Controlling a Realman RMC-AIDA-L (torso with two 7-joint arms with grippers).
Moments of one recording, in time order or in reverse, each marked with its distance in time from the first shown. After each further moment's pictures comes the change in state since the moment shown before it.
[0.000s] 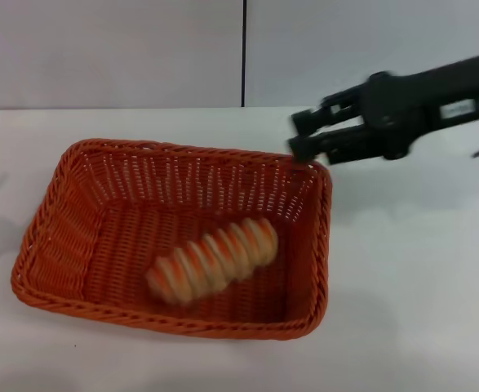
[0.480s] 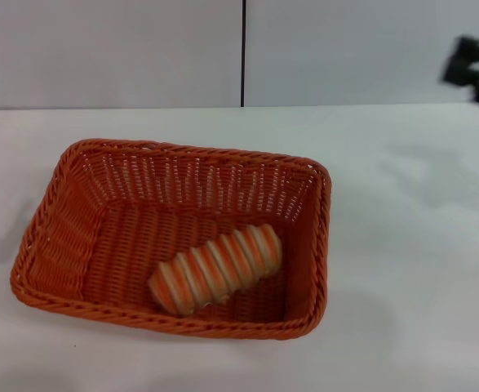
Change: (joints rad) left arm 0.037 0.002 -0.056 -0.046 -0.002 0.004 0.074; right arm -0.403 0.013 0.154 0.064 0.398 0.160 -0.427
